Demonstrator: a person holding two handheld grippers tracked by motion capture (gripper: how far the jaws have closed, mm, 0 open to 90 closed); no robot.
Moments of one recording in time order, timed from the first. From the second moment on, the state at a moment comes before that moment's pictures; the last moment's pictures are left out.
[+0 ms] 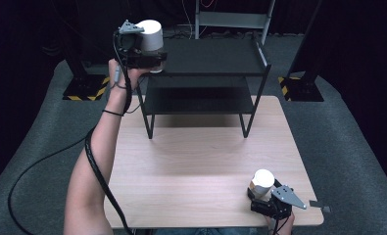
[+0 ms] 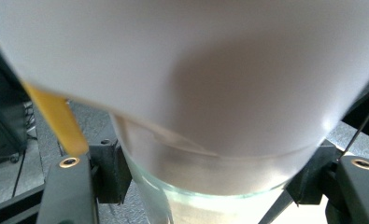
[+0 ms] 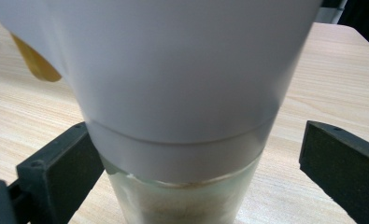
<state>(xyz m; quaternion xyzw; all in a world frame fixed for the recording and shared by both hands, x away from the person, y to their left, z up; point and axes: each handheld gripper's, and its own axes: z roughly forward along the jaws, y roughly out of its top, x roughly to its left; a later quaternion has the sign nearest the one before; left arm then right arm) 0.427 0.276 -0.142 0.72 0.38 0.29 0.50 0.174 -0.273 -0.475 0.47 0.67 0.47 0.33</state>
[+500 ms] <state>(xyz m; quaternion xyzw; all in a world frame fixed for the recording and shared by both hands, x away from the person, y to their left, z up) 0.446 0.272 -0.136 0.73 0.40 0.29 0.48 0.174 -0.273 -0.476 0.47 0.67 0.47 0.34</state>
